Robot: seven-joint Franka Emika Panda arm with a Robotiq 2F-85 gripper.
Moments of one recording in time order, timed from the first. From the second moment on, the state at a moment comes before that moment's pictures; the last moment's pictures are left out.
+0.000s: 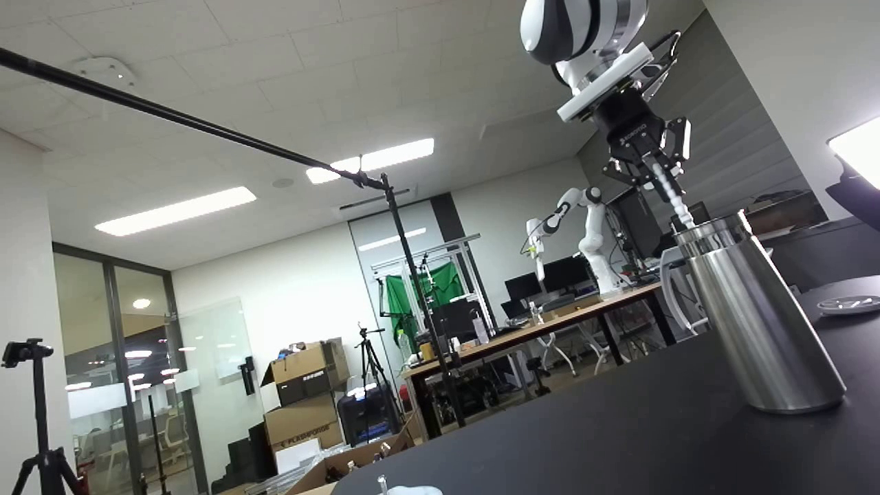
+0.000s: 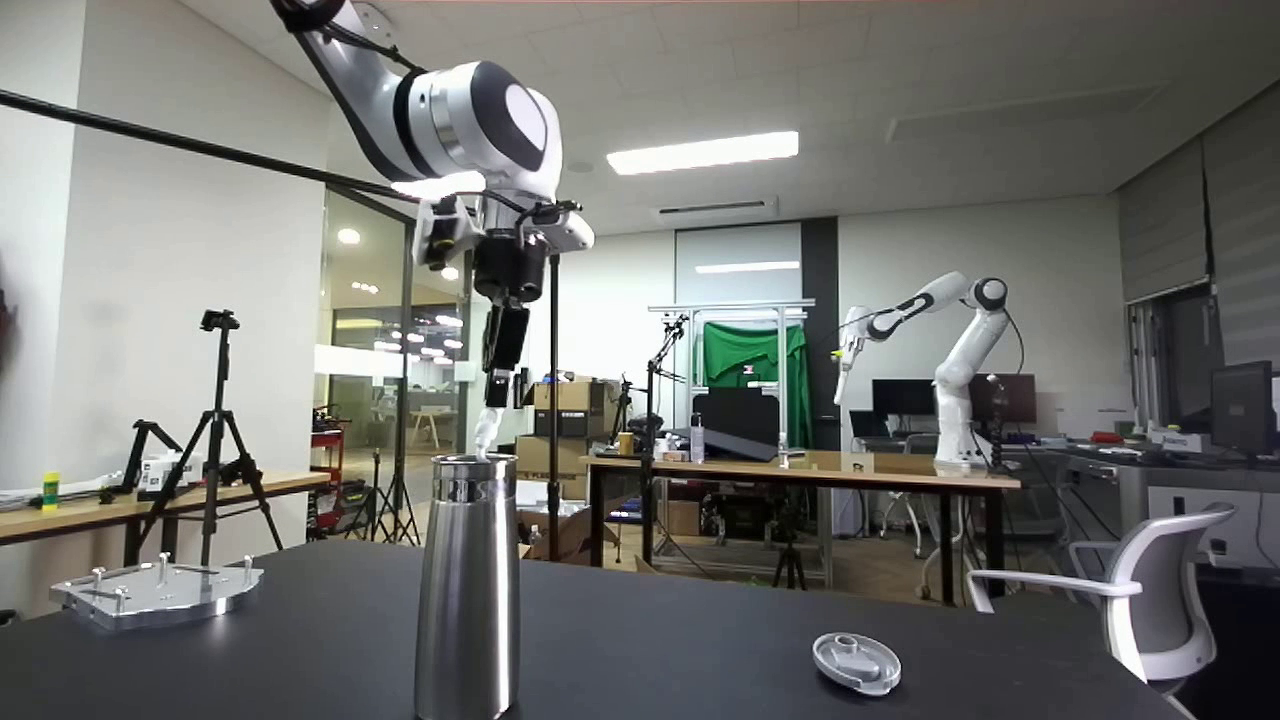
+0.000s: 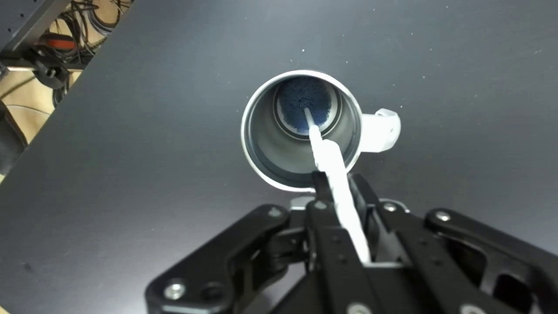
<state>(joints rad) 0.05 0.07 0.03 -1.97 0.00 1.92 0.77</state>
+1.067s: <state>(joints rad) 0.01 -0.21 -0.02 -2.29 0.19 2.09 -0.08</state>
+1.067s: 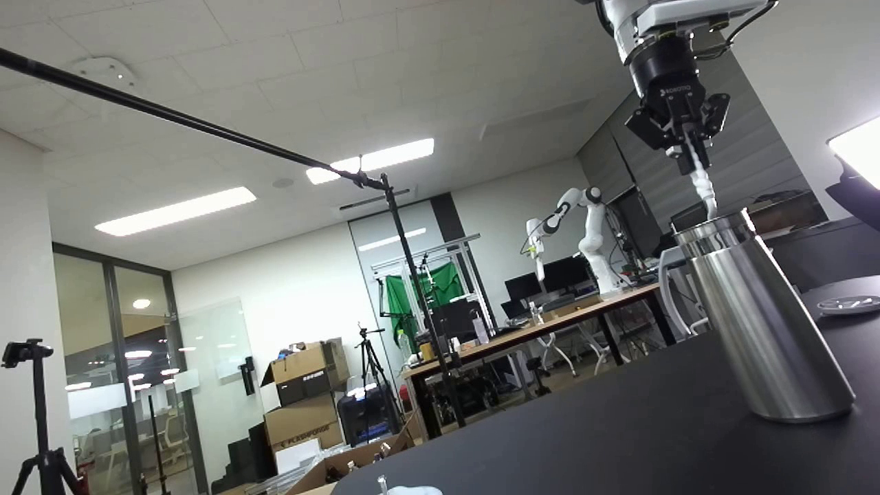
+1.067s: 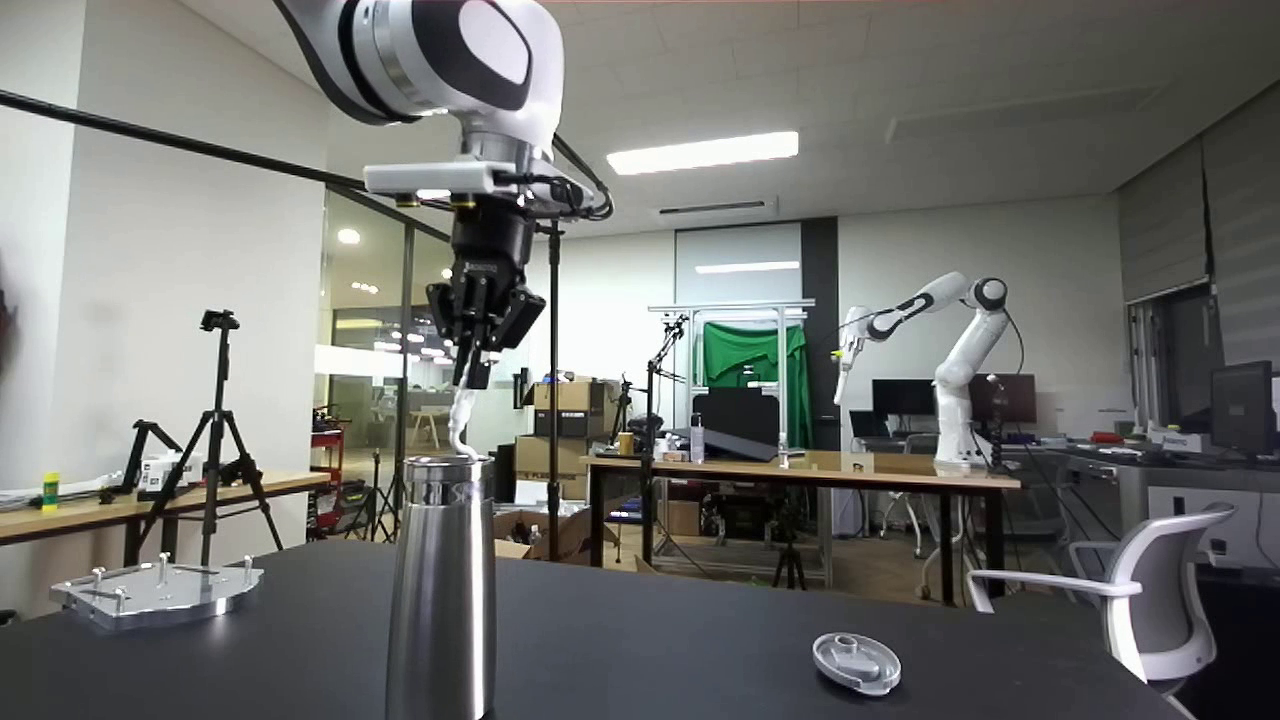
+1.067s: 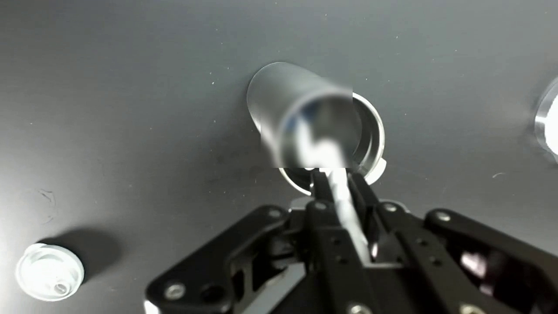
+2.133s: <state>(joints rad) 0.02 -0.39 -0.03 -2.29 0.19 2.07 -0.17</state>
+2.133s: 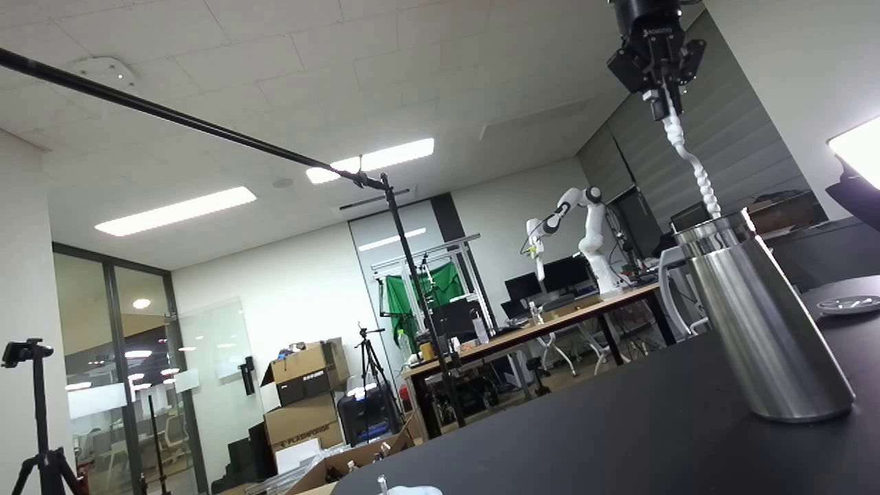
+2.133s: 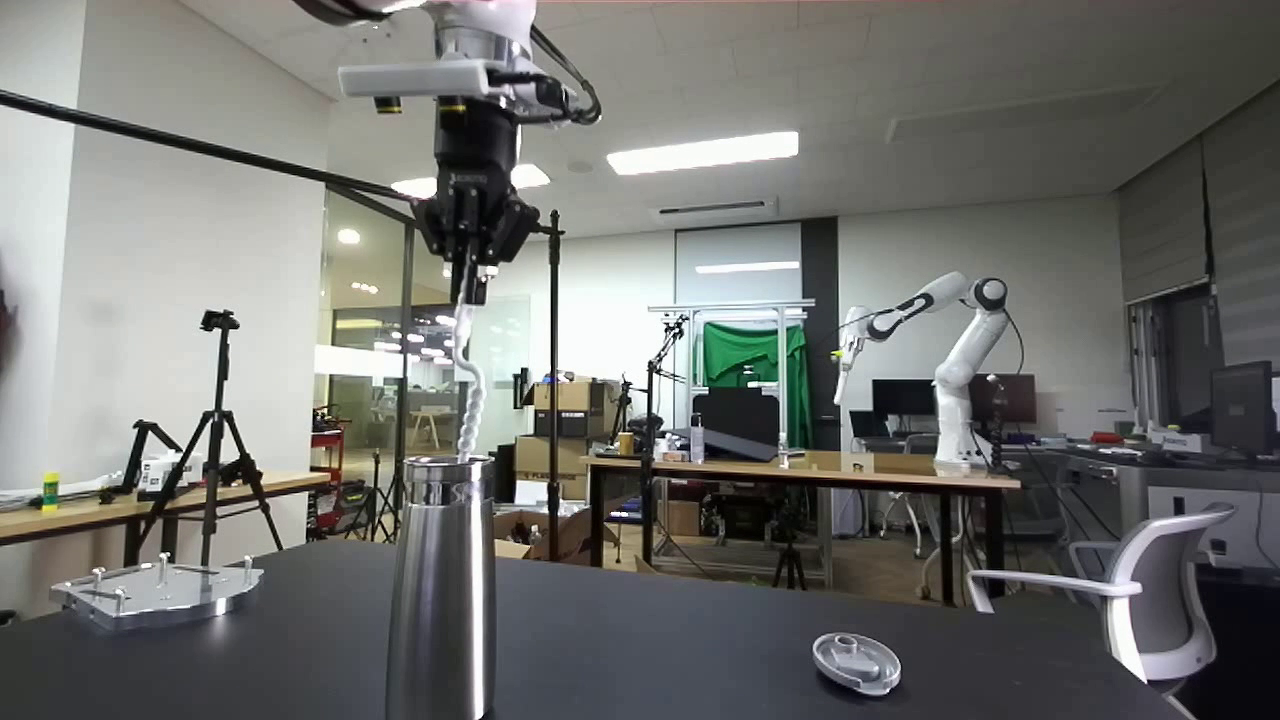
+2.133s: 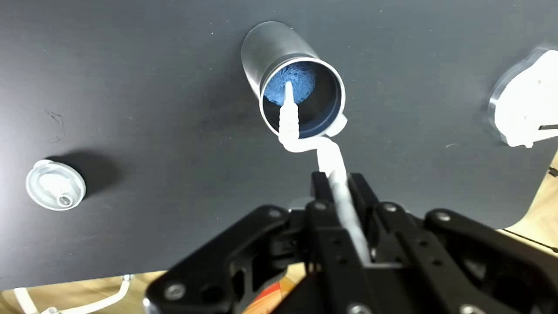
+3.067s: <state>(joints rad) 0.05 -0.45 0.00 -2.32 0.14 2.06 -0.19</state>
